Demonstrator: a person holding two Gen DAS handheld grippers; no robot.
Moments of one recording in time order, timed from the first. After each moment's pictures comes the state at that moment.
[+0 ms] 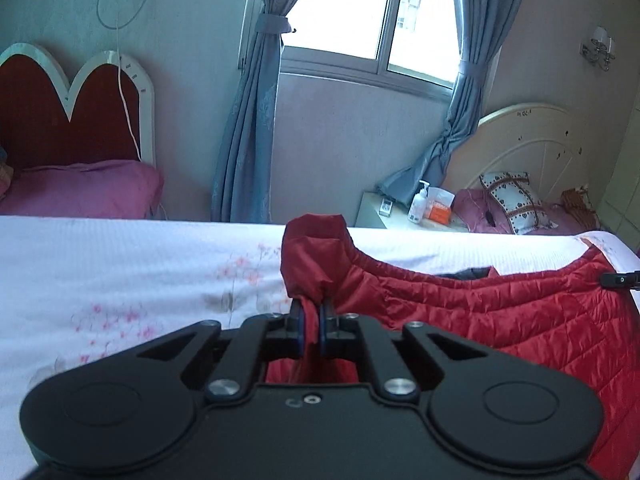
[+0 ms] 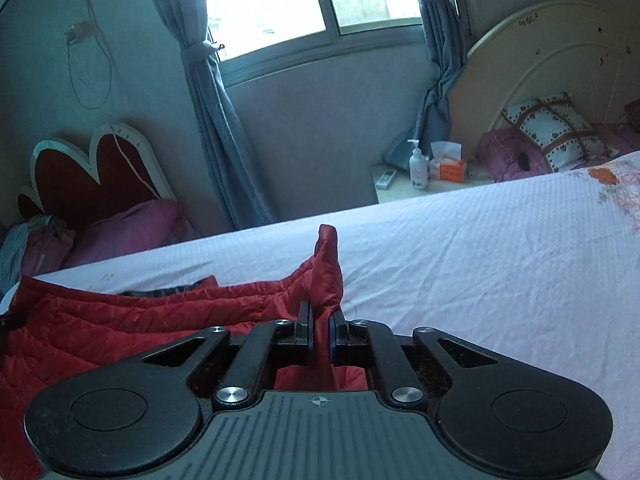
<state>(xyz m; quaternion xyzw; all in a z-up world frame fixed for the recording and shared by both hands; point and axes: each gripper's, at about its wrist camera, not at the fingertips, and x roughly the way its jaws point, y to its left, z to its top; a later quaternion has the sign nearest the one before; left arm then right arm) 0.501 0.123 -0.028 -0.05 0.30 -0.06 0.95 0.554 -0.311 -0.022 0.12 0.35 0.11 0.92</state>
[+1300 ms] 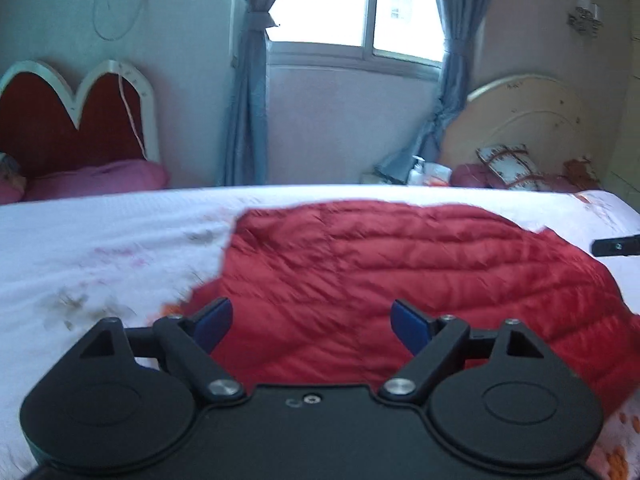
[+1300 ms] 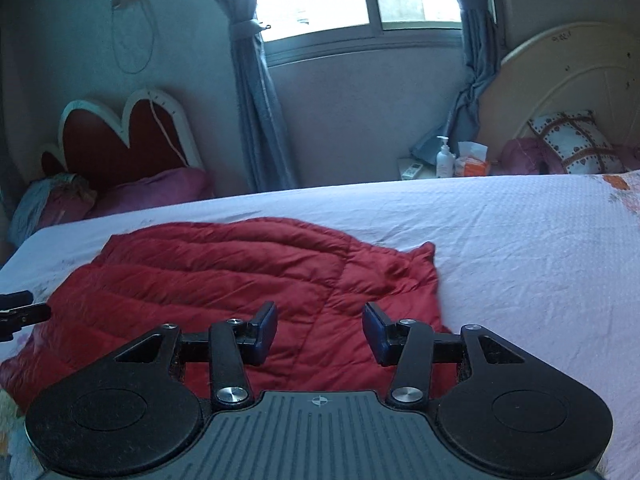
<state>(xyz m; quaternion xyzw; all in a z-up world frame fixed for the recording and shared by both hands) 0.412 0.068 -0.056 0.00 0.31 -0.05 0.95 0.482 -0.261 -0.020 0.06 0.35 0.16 0.92</state>
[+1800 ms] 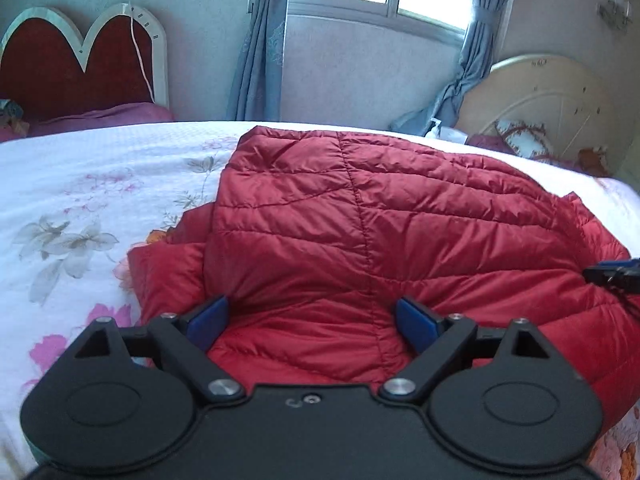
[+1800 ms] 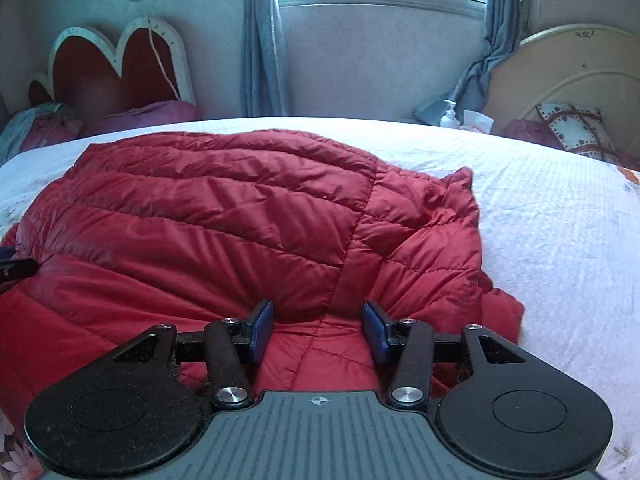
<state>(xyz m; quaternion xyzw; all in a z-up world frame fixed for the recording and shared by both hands) 0.429 0.079 -0.096 -0.03 0.38 -0.03 0.92 0.497 -0.209 -0.072 0.00 0.41 0.14 0.90</state>
